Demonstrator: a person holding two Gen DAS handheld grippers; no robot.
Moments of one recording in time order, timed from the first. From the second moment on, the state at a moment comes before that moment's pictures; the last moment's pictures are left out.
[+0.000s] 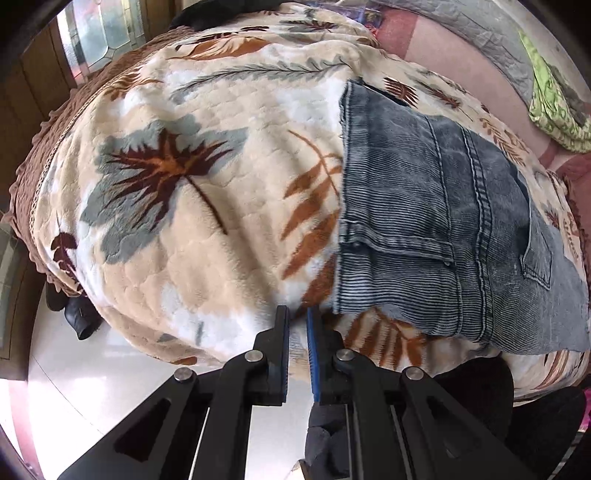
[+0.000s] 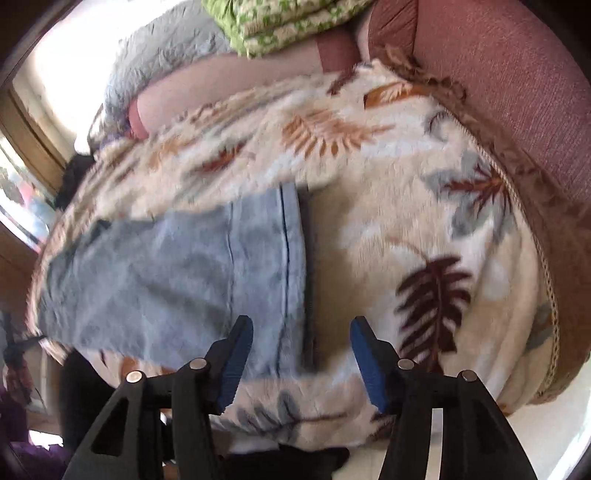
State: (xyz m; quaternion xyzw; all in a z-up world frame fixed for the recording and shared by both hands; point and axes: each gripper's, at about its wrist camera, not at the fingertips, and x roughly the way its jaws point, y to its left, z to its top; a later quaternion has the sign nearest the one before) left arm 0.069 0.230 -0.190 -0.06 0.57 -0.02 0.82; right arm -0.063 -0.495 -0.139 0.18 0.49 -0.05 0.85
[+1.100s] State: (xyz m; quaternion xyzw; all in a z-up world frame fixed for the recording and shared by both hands) left arm 0.070 0.092 -0.153 0.08 0.46 -0.13 0.87; right arm 0.230 -0.193 -0.171 0.05 0.54 0.30 0.79
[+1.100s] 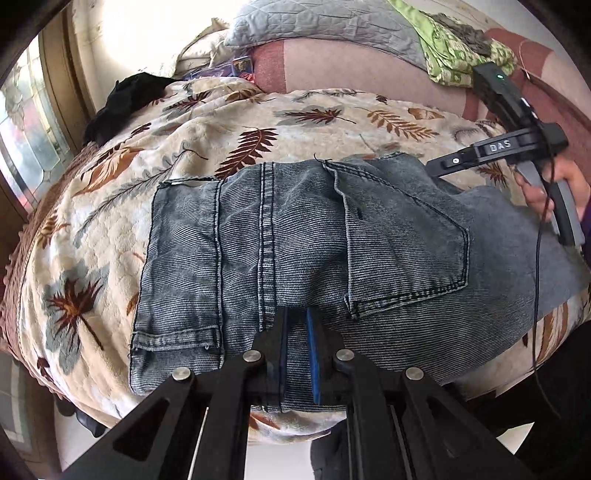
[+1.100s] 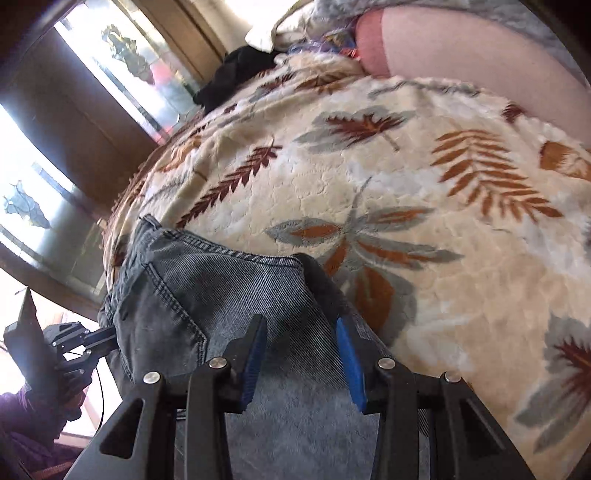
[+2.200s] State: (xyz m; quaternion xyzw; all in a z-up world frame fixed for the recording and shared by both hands) left arm 0.101 0.121 -0.163 0.08 0.48 -0.01 0.87; right arm 0.158 -0.233 -0.176 0.08 0.52 0.17 0.83
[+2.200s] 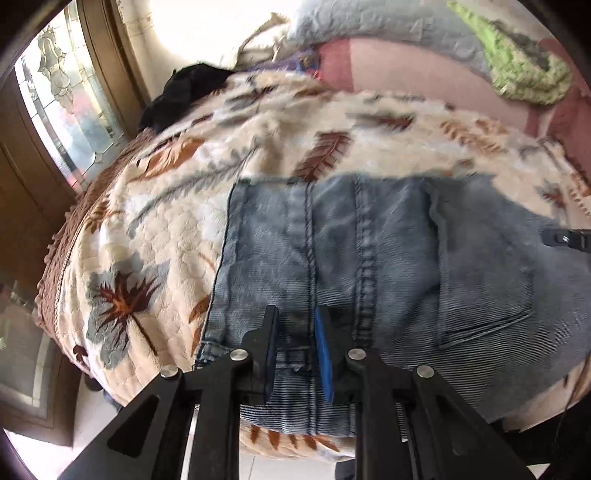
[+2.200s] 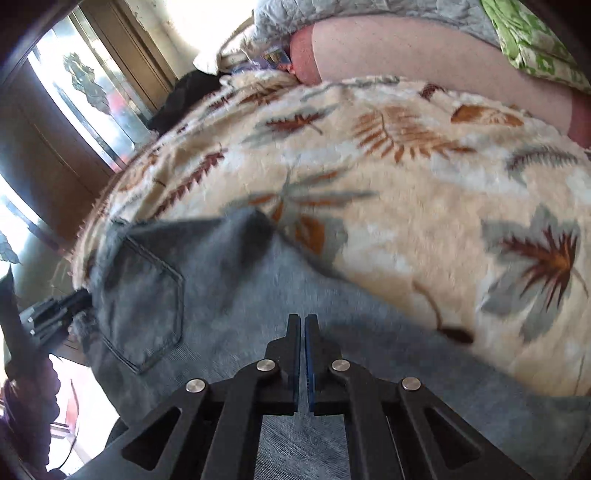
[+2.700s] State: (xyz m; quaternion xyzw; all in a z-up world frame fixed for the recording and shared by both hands) left arm 0.075 0.040 -0.126 0.12 0.46 -0.07 0.88; right arm 0.056 -0.337 -0.158 0.18 0.45 0.06 0.87
